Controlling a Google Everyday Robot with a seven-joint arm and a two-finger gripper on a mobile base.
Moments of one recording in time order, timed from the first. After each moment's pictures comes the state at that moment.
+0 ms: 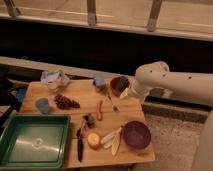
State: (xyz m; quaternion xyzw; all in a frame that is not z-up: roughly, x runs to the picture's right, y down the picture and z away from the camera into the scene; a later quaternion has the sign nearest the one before) arm 0.153 0.057 0.774 -0.21 0.12 0.75 0.61
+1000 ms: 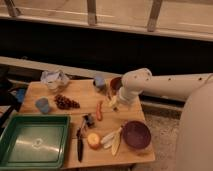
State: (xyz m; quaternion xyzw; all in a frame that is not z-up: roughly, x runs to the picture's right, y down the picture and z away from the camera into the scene) arm 0.093 0.109 0.806 -0.28 0.14 0.71 0.63
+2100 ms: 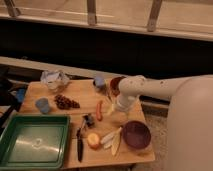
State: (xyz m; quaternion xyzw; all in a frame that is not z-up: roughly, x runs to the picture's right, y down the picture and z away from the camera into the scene) arm 0.086 0.157 0.822 -0.32 0.19 0.70 0.61
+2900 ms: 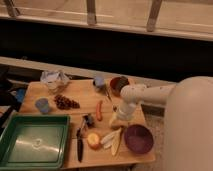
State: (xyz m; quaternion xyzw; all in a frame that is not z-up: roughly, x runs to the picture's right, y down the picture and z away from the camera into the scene) arm 0.093 0.213 0.825 -0.35 0.23 0.70 0.58
